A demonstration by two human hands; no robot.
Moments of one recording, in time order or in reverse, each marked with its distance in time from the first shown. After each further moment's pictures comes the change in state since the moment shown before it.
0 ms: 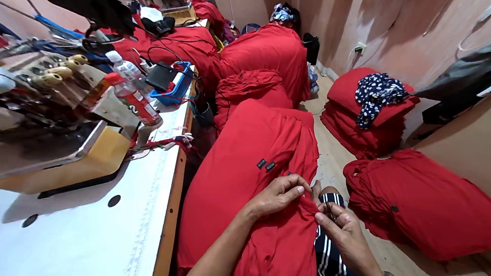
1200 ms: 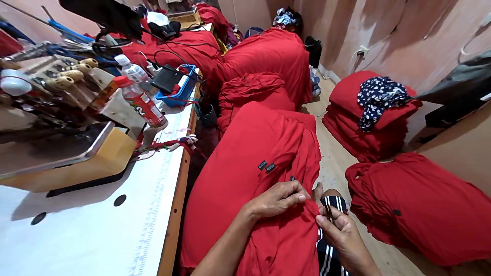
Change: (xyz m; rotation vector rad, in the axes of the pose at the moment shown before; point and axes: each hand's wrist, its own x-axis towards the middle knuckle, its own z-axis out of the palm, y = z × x) left_hand -0.006 -0.001 -0.009 0.189 -0.132 -0.030; right_hand -0.002 0.006 0.004 0.151 0.032 0.180
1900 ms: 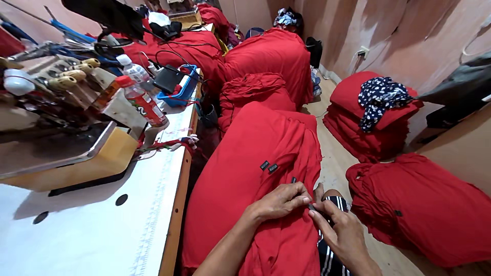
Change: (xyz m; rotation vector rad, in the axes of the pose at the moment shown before) left_hand 0.003 -0.001 0.007 0.085 0.003 -0.008; right_hand 0.010 -0.004 0.003 -1.039 0.088 -0.539
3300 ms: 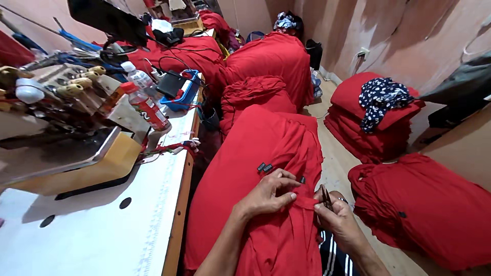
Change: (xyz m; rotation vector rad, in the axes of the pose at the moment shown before) left_hand -0.014 0.003 -0.023 0.076 0.199 0.000; right_hand 0.023 0.004 0.004 1.049 -0.167 0.371
